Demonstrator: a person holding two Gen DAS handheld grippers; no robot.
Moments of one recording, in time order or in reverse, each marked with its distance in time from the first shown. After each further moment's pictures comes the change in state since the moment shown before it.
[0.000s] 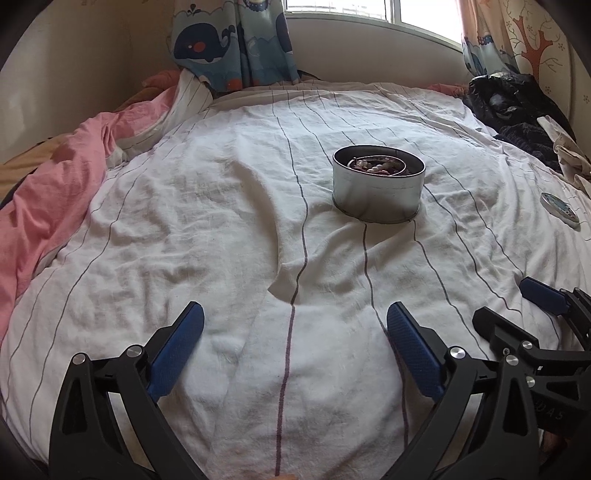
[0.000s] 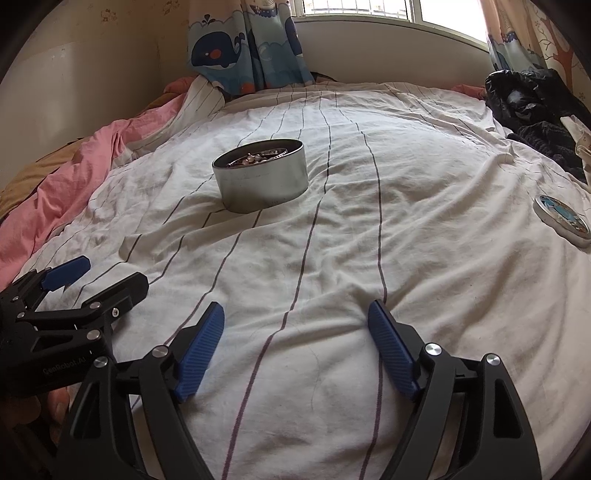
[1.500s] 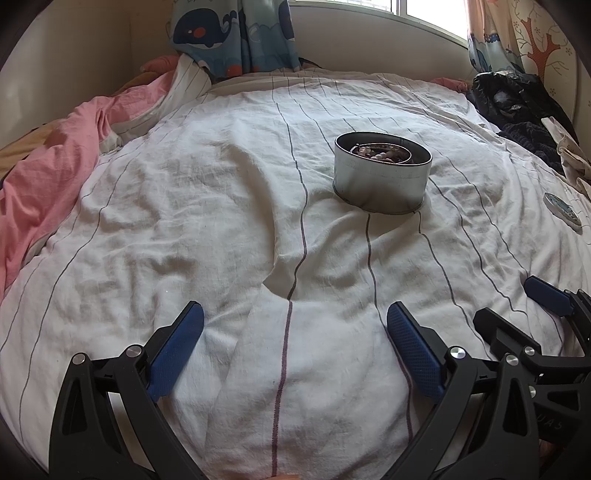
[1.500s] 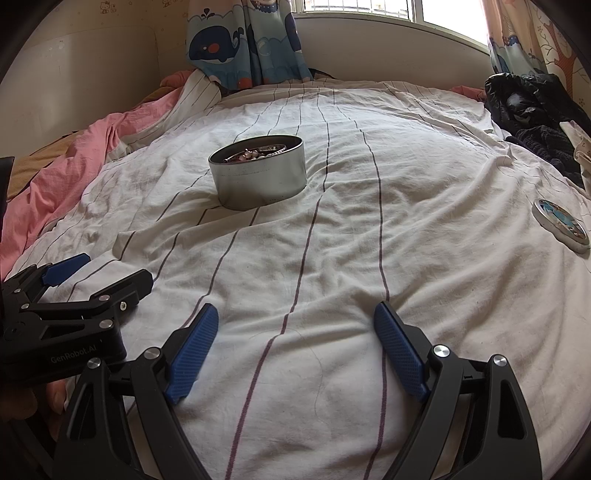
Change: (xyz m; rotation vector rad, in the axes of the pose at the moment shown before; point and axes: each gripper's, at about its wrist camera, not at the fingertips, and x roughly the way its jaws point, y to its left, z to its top) left arm 0.013 0.002 -0.002 -0.029 0.045 -0.023; right arm 0.005 0.003 0.002 -0.013 0.013 -0.025
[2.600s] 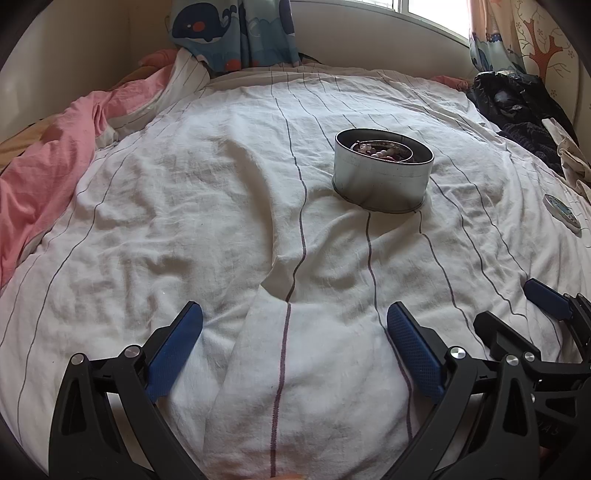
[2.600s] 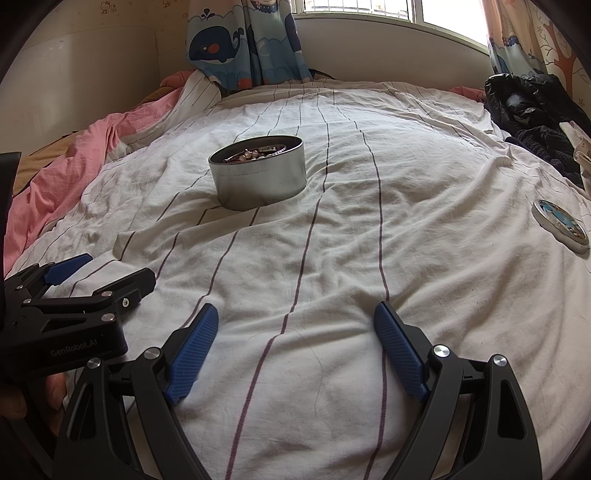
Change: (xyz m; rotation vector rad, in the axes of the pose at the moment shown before) left arm 0.004 0.001 0.000 -0.008 0.018 -0.012; right arm 0.000 0.000 0.000 -0.001 0.000 -0.001
